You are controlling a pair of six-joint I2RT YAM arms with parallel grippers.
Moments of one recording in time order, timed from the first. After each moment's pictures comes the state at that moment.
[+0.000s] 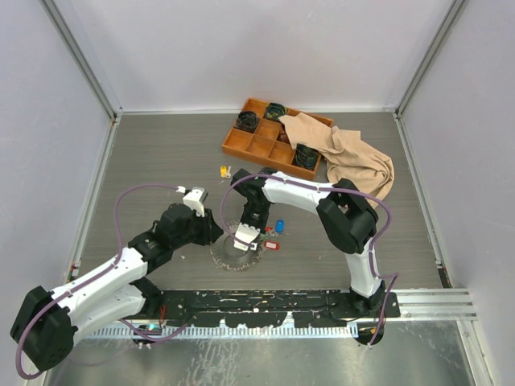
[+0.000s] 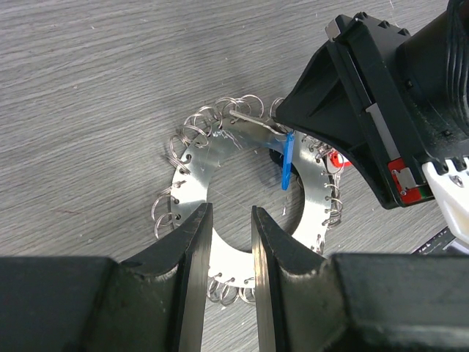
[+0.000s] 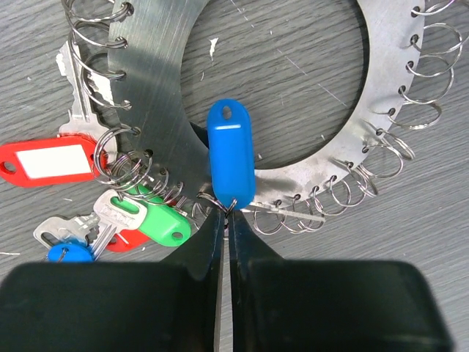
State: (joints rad) left arm -0.65 0.88 0.41 -0.11 0.04 -0.48; right arm 0.86 2.01 1.48 -0.98 -0.38 -2.01
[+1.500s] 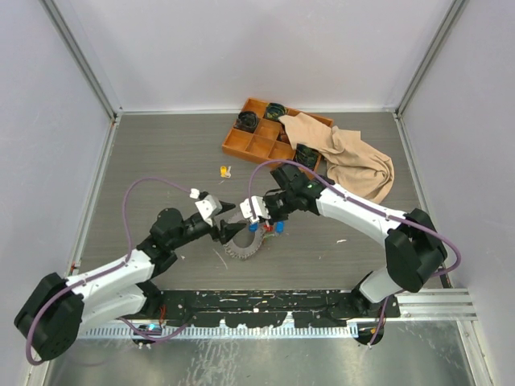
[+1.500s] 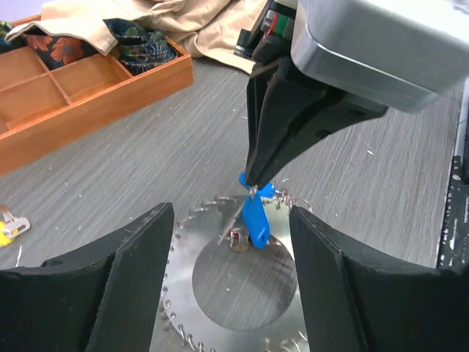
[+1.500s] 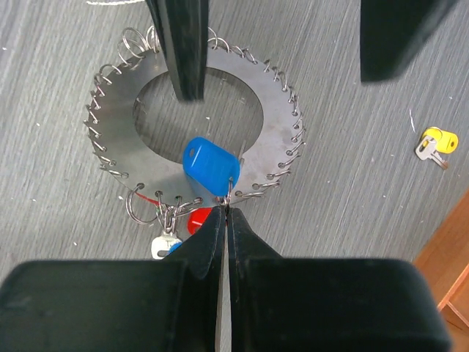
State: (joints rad) left arm -0.67 0.93 0.26 0.63 0.39 0.00; right arm 0.72 1.51 1.07 -0.54 -0.58 -1.15
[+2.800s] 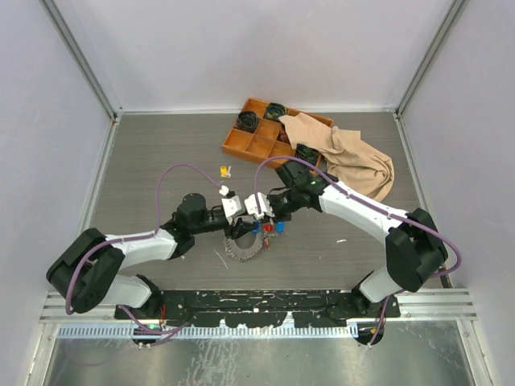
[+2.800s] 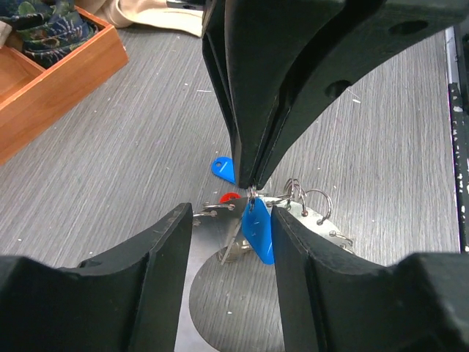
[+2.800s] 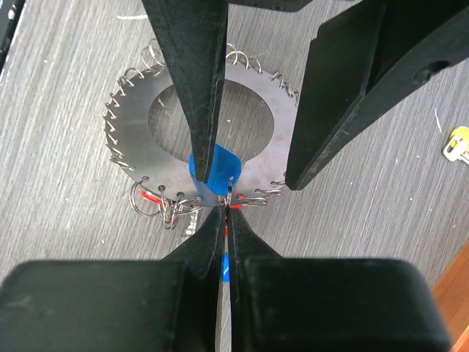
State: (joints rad) left arm -0.68 1.35 0.43 0.70 0.60 0.19; right arm 0.68 1.51 1.07 -0.60 -0.67 -1.14
